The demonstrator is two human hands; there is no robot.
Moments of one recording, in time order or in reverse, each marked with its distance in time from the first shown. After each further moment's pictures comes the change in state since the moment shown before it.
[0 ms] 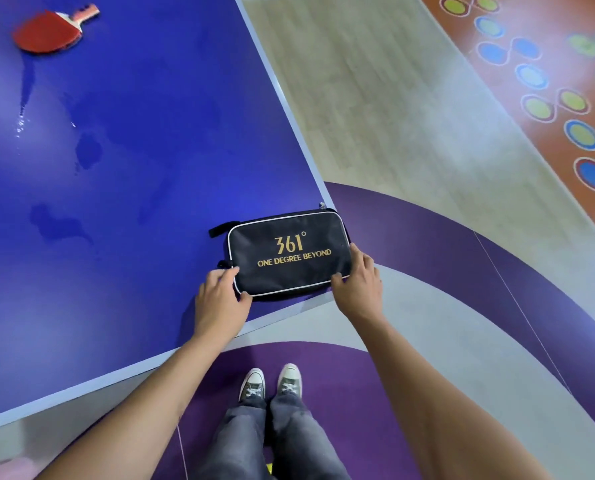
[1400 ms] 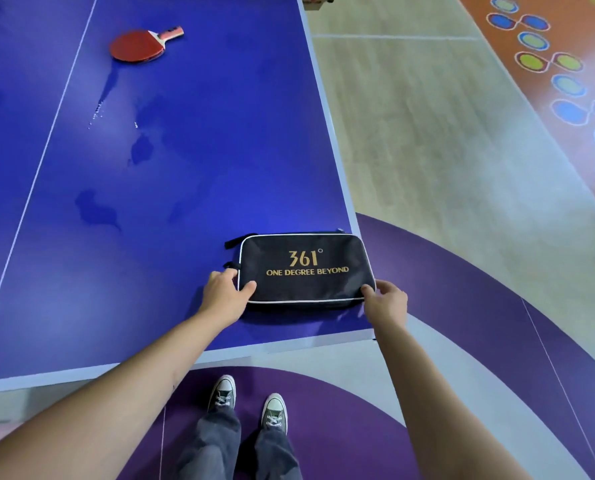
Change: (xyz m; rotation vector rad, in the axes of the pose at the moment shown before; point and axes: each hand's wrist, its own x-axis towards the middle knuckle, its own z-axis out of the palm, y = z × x) left_hand 0.060 0.000 0.012 -0.222 0.038 -0.307; right_hand 0.076 0.004 -0.009 0.377 -0.061 0.268
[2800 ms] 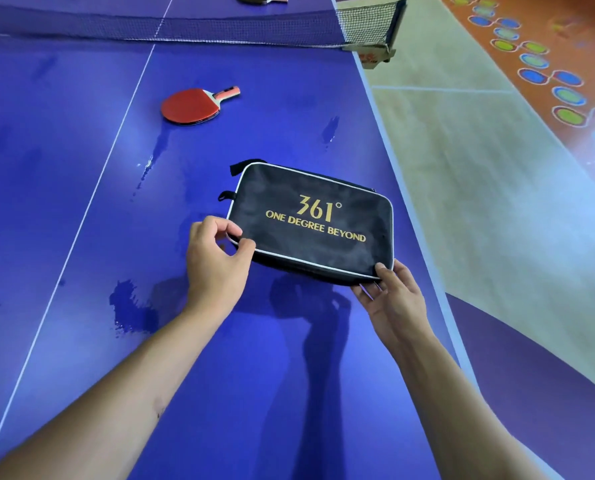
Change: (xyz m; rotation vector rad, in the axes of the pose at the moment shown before) left_hand 0.183 0.061 -0.189 -0.463 0.556 0.364; right_hand 0.034 -0.238 0.159 1.022 -0.437 -0.050
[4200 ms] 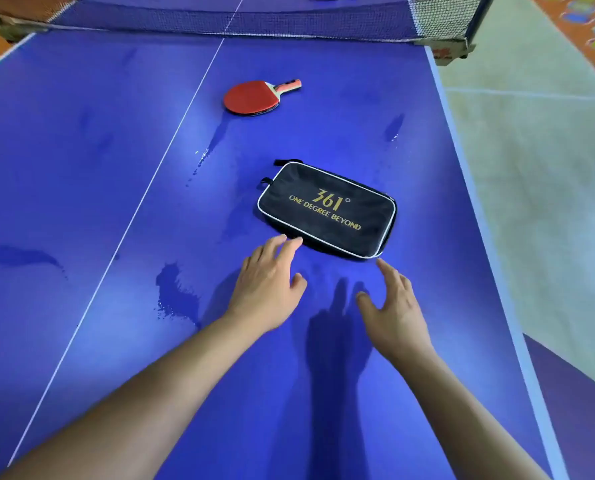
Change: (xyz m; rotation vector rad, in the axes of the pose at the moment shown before) left_hand 0.002 -0.053 0.005 0.668 -0.420 0.205; right_hand 0.021 0.056 0.032 -1.351 -0.191 -0.349
